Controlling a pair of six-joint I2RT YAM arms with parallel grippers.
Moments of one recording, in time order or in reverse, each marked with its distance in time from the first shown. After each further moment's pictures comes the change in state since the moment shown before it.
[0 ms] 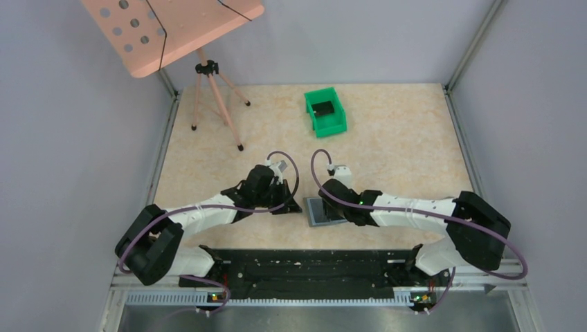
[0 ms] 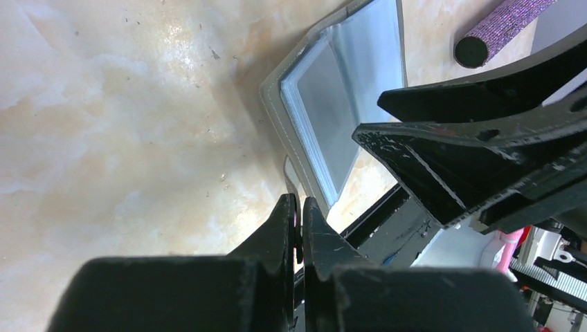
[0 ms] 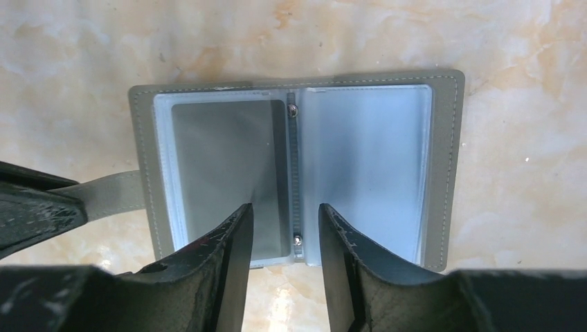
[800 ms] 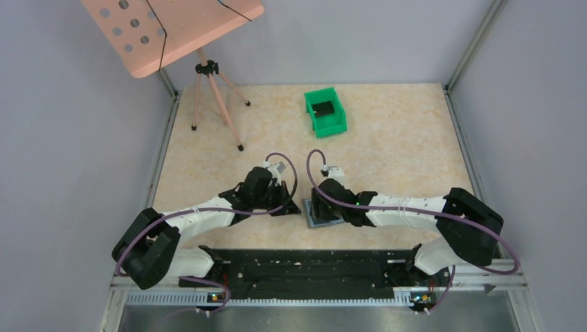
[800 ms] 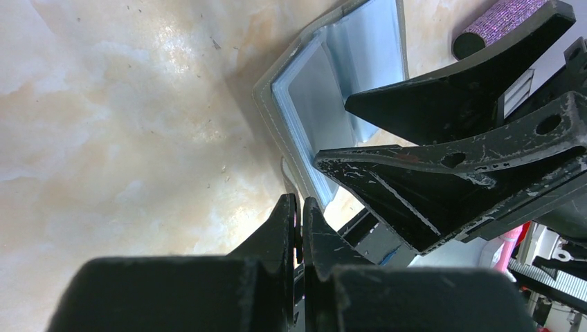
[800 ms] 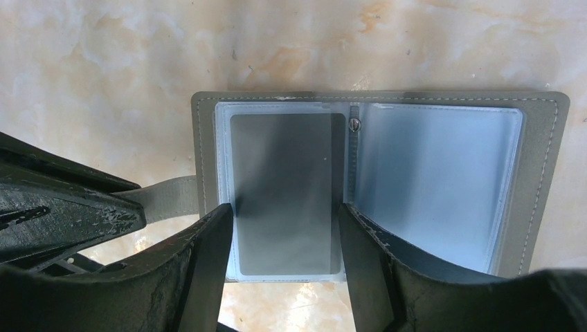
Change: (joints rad) left arm 0.000 -0.033 -0.027 0.006 0.000 -0.006; right arm 0.000 0.042 -0.014 0.148 -0.112 -0.004
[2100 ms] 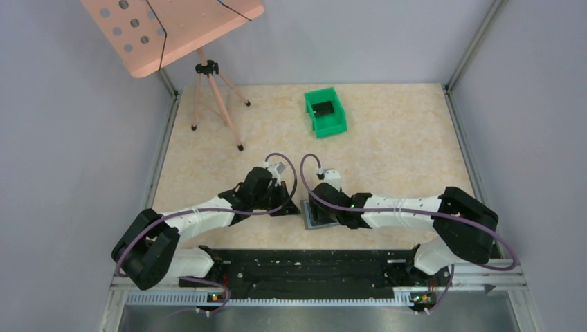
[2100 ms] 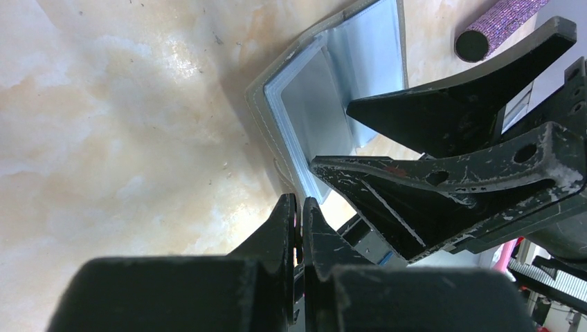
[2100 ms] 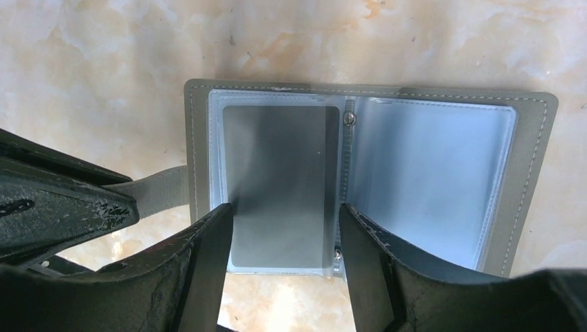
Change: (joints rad) left arm 0.000 -0.002 0.000 -0.011 0.000 0.000; right arm 0.051 0.031 0.034 -0.056 0.069 0.005
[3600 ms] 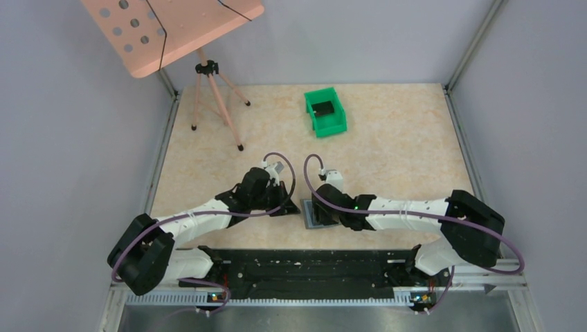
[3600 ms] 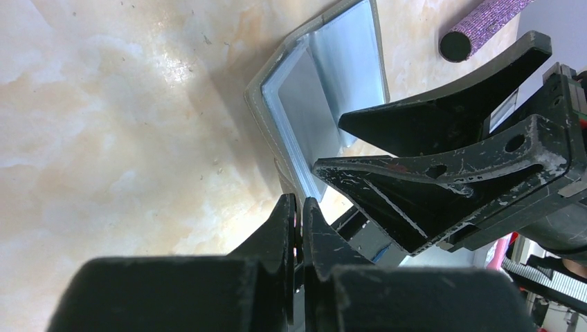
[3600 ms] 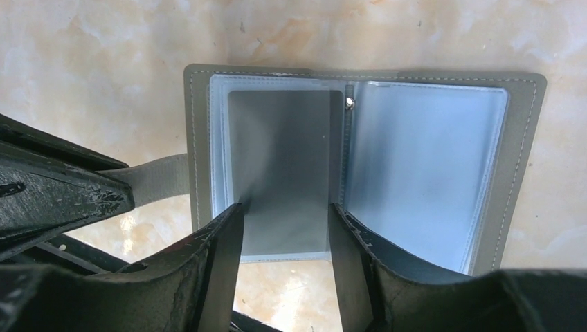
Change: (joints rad) left arm 0.000 -0.050 -0.011 -0.003 0.003 -0.008; right arm 0.013 -0.047 -0.017 -0.009 -0.014 0.019
